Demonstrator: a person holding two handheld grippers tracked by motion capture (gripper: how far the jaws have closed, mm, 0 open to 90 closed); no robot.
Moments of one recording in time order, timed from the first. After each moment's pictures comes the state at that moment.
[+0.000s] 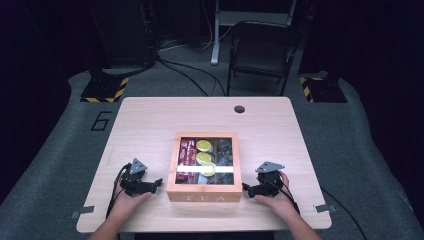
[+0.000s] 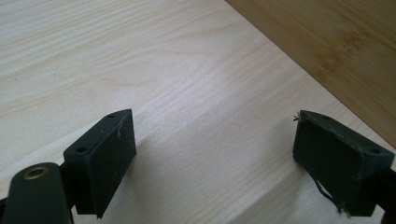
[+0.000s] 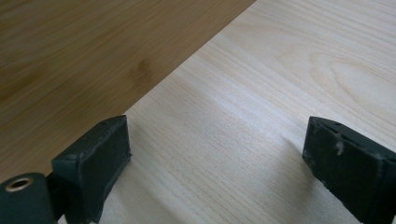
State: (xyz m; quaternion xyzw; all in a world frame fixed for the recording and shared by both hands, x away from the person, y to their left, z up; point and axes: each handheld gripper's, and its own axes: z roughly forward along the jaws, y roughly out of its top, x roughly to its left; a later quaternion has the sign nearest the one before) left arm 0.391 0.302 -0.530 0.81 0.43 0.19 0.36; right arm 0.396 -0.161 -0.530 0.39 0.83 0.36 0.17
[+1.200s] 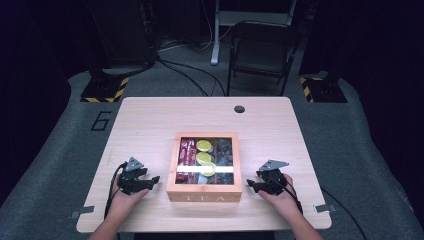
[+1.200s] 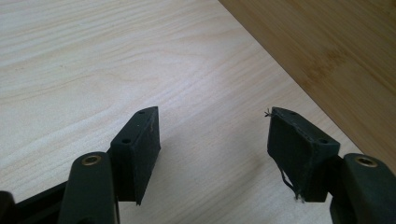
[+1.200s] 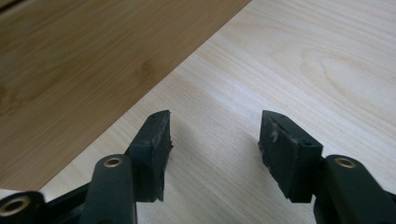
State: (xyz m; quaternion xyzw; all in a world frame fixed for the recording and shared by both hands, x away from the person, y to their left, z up) left arm 0.388 0.307 -0.517 0.80 0.46 0.16 0.36; right arm 0.395 -0.171 -0.516 0.39 0.84 0.35 0.14
